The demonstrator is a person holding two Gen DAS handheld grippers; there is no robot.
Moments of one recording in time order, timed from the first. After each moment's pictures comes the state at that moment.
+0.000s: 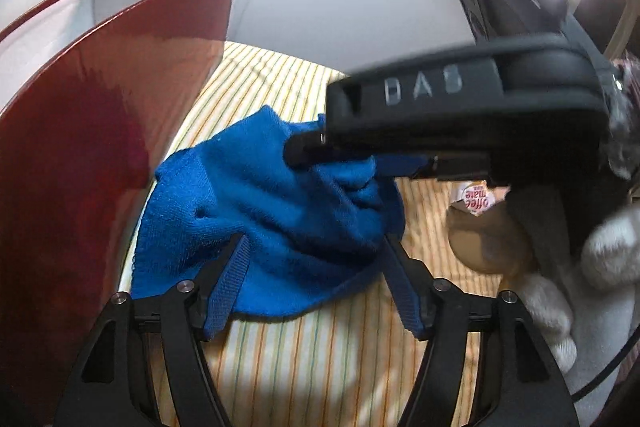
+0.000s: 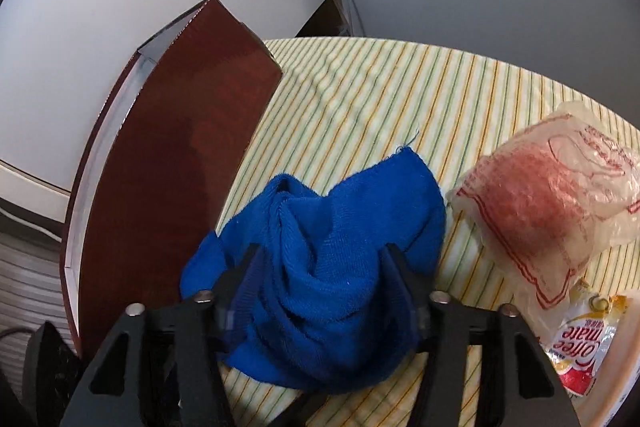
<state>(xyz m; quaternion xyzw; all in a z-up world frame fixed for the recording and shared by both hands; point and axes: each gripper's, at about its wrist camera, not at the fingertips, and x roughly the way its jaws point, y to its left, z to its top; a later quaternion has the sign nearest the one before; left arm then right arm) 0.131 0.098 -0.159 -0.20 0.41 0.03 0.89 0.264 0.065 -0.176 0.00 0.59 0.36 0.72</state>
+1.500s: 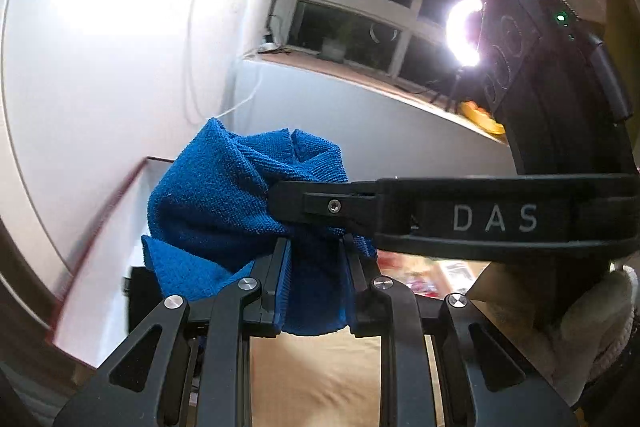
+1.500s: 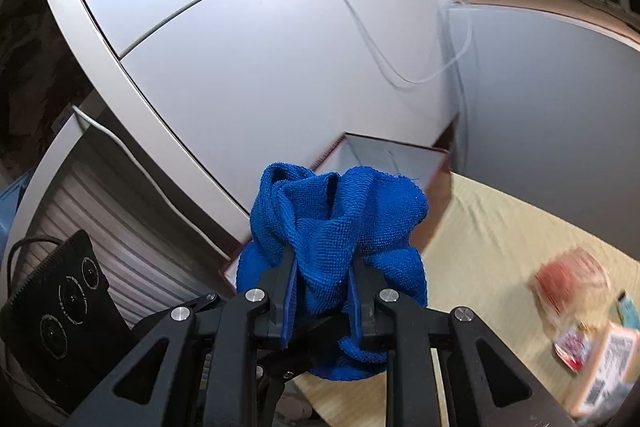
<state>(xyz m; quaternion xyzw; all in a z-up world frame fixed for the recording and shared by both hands) 0.052 0.155 0.006 -0.14 0.27 0.02 0.95 0.162 0.106 0.009 0.01 0.41 0.50 0.76</state>
